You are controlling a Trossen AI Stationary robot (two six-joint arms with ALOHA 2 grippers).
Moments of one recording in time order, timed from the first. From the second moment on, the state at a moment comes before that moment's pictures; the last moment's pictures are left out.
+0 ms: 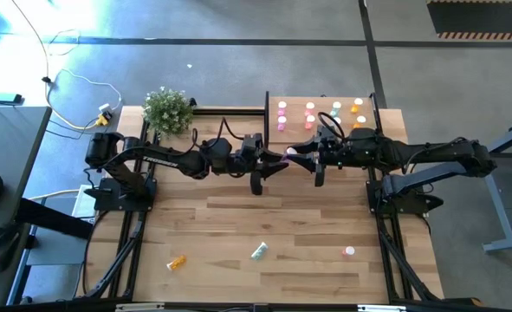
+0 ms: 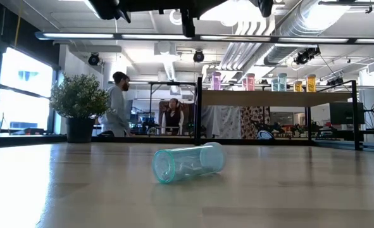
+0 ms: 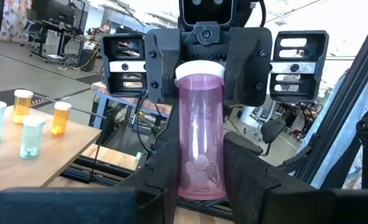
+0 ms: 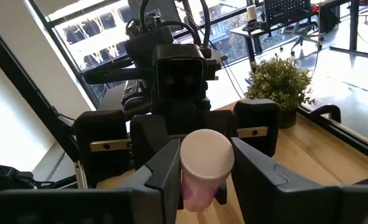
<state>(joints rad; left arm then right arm) 0.15 1.65 1.03 0.75 0.01 -0.31 0.00 1.04 0.91 0.05 0.09 0.34</state>
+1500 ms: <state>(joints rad) 0.41 1.49 1.03 0.32 0.13 -0.30 -0.21 1.08 0.91 -0.05 0.33 0.06</state>
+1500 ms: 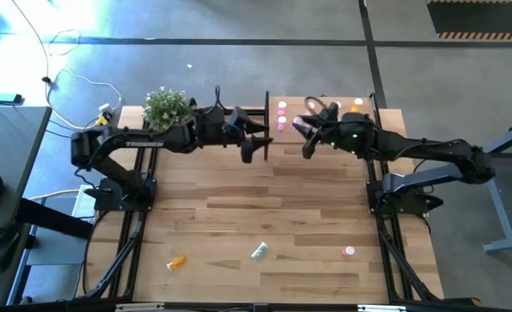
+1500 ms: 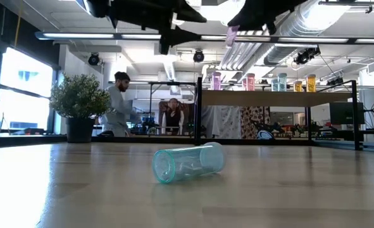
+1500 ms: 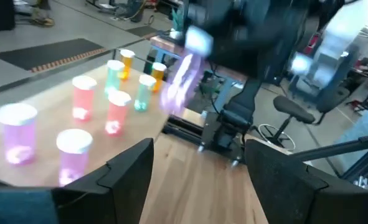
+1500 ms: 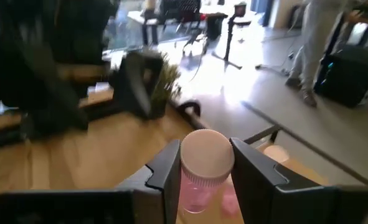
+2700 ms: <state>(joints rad) 0.41 1.40 1.03 0.19 0.07 -0.25 -0.30 1.38 0.91 -0.01 0.23 -0.04</state>
